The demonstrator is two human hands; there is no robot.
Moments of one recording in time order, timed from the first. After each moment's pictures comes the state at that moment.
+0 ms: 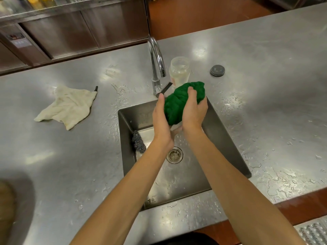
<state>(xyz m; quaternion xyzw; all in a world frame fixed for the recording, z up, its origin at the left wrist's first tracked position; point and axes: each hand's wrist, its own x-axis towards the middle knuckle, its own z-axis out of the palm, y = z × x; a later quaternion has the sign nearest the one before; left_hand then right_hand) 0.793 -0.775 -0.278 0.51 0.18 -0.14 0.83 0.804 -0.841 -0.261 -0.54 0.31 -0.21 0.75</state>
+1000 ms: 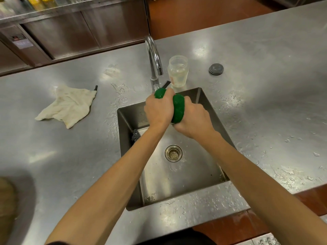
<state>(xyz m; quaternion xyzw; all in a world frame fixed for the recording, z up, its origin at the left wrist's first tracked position) 0.811 -0.784 -0.249 0.76 0.17 0.03 0.63 0.779 -0.884 -0.279 -0.96 0.03 -0.05 0.27</state>
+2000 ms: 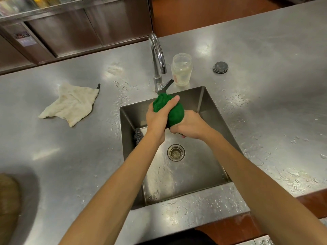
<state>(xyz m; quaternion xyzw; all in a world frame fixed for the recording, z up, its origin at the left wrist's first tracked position) 0.805 -0.761 -0.284 0.58 0.20 -0.11 0.78 0.784 -0.876 -0.285 -0.84 0.06 0.17 0.51</state>
